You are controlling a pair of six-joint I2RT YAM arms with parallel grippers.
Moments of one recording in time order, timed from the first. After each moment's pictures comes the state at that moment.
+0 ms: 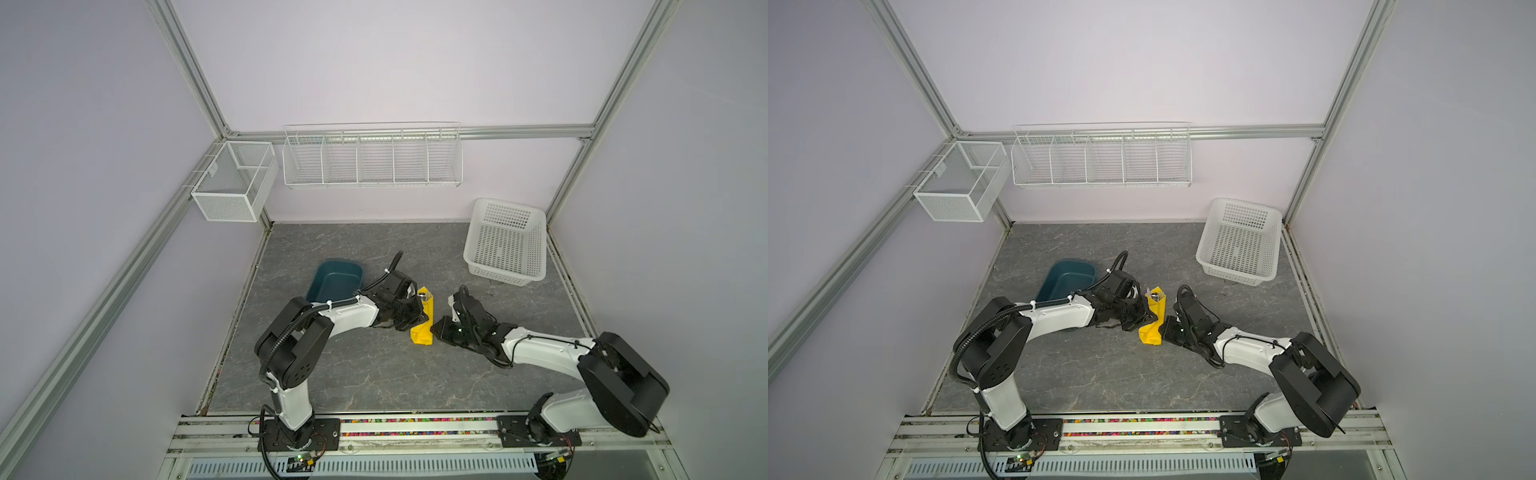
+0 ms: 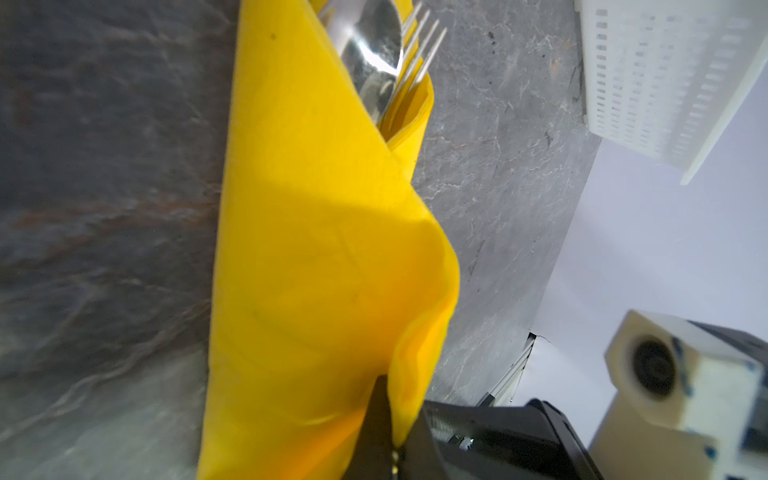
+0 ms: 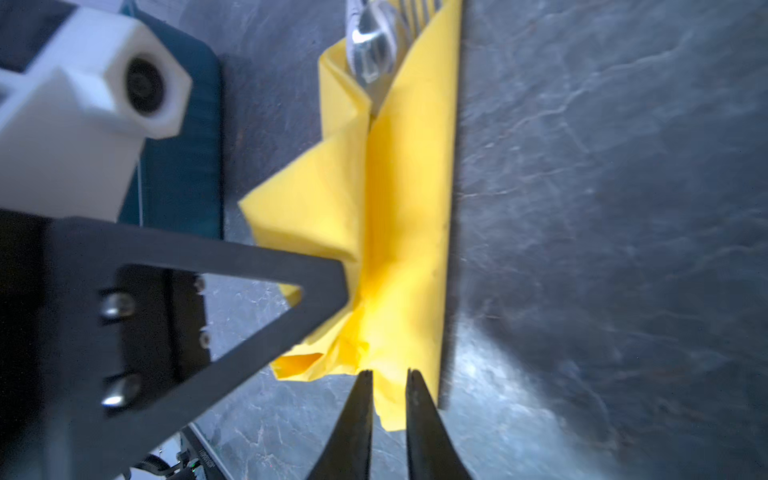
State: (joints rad) left arm -0.76 1.81 1.04 -0.10 0.45 -1.09; right arm 0.70 1.43 0.56 0.06 -0.17 0.98
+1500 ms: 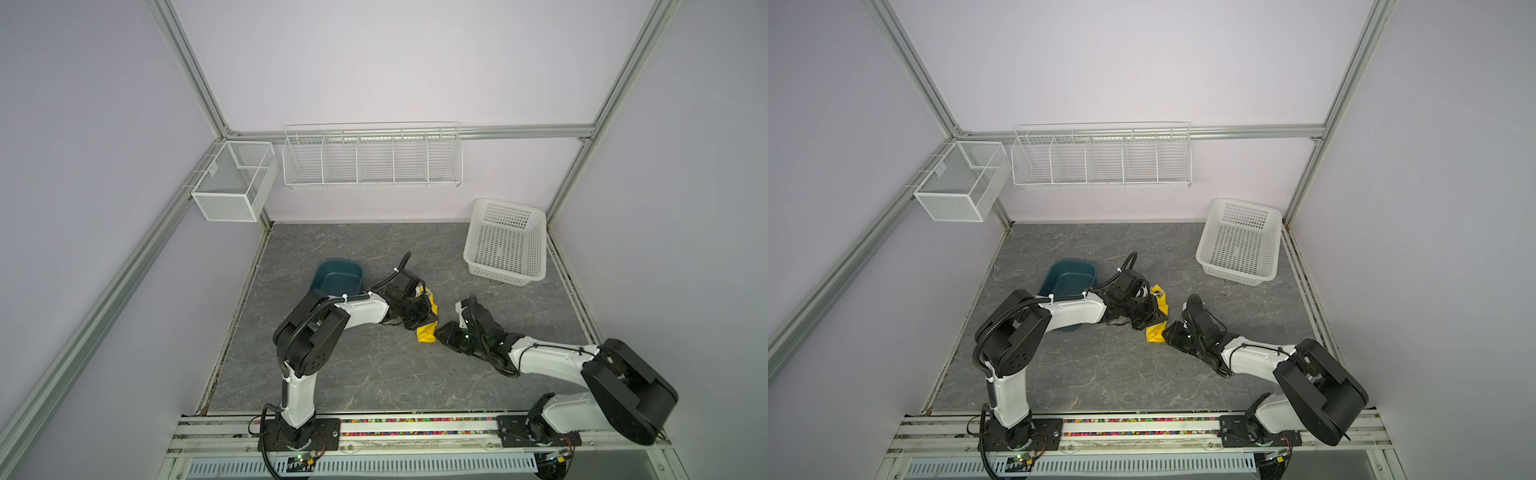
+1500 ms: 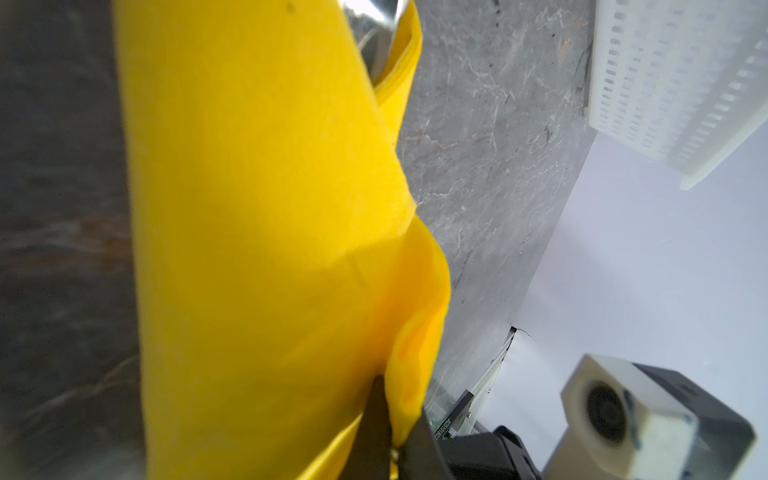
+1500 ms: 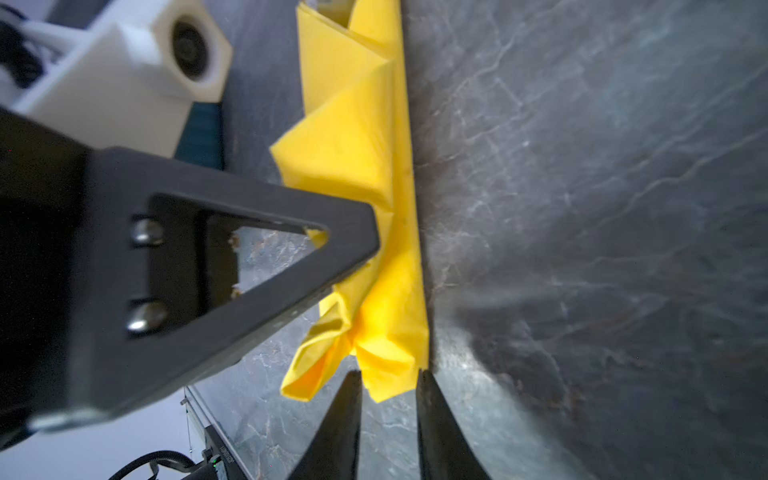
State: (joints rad) left arm -0.79 1.94 1.13 -0.06 0.52 -1.15; right arm 0.69 1.35 0.44 0.19 -0.20 1.05
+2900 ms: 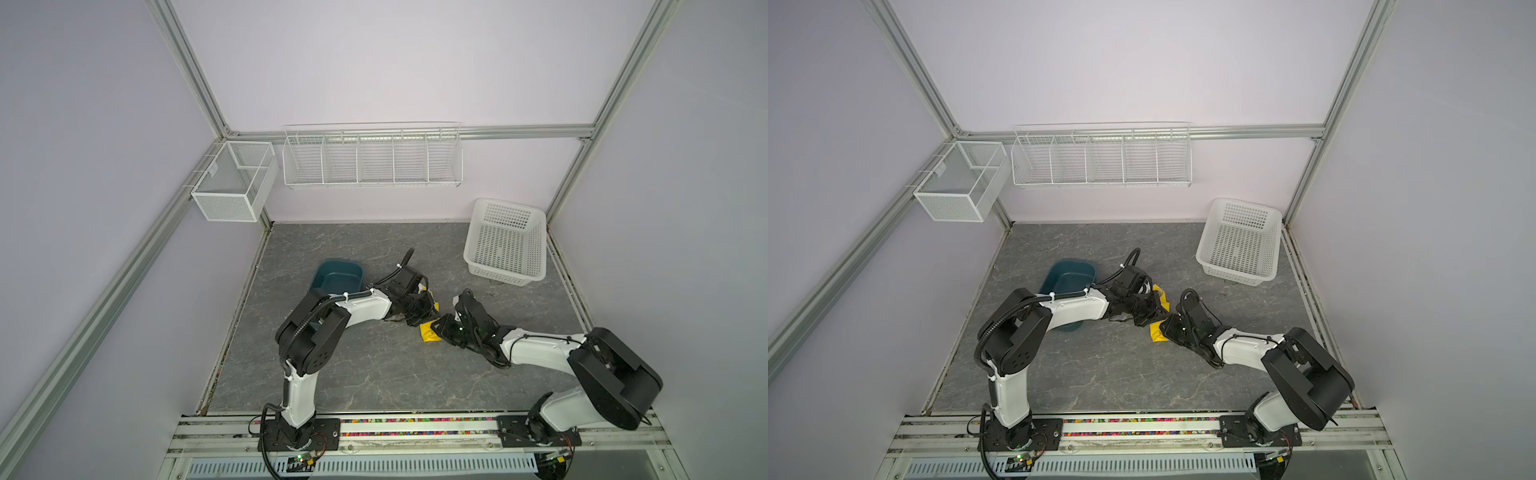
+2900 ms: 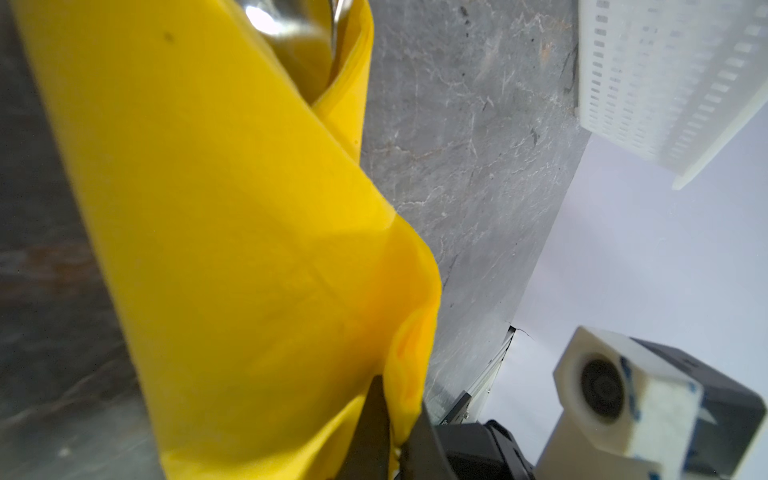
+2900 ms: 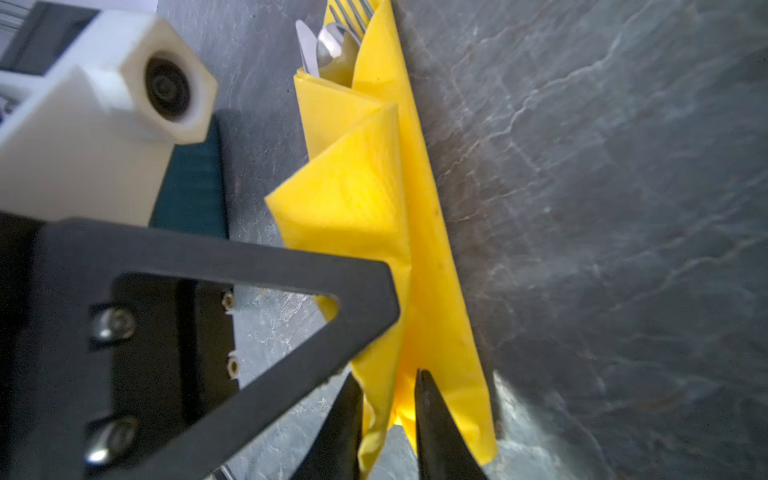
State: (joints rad) left arm -0.79 1.95 1.20 -0.12 0.51 -1.14; right arm 0.69 1.47 0.53 0.19 -0.15 1.09
